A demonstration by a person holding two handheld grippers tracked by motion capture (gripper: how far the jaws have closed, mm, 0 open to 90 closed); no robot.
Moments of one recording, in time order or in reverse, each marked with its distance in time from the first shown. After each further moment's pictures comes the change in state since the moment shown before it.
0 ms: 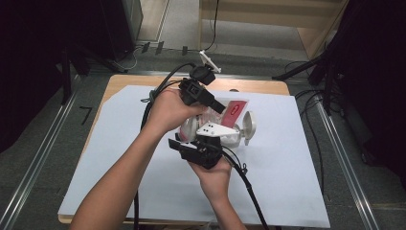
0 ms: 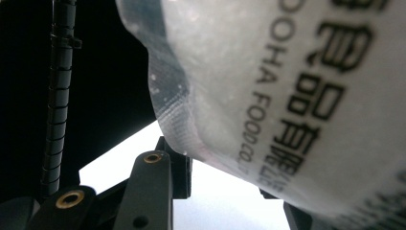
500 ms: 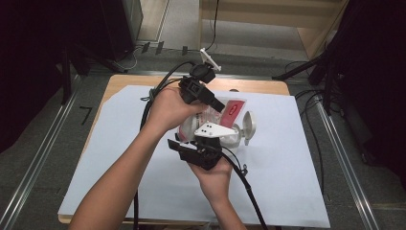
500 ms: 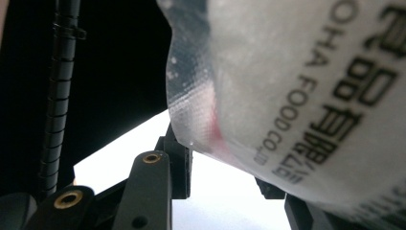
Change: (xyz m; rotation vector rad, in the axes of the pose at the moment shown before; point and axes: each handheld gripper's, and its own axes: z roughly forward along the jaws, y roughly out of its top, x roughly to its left) left arm 0.001 0.003 -0.003 0.007 0.011 -0.015; right arm 0.009 0.005 -0.003 0.017 -0.025 -0.038
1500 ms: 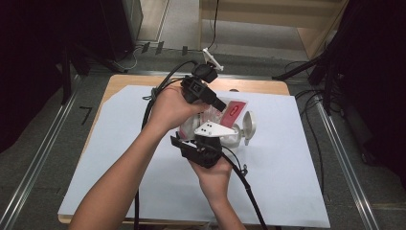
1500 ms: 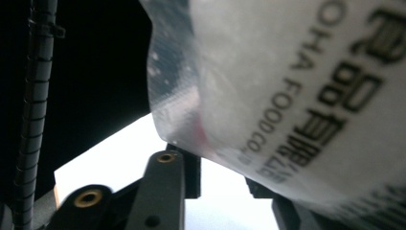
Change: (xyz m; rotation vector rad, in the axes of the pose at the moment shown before) left arm -0.004 0.003 0.002 -0.002 0.013 0.028; right arm -0.001 0.001 0.002 -0.008 -0.060 -0.008
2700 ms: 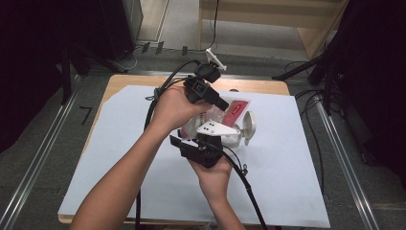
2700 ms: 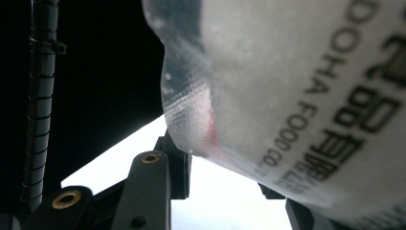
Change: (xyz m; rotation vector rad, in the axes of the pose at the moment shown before) left arm -0.005 0.004 0.001 -0.009 0.009 0.013; right arm -0.002 0.000 -0.001 -0.027 0.008 0.039
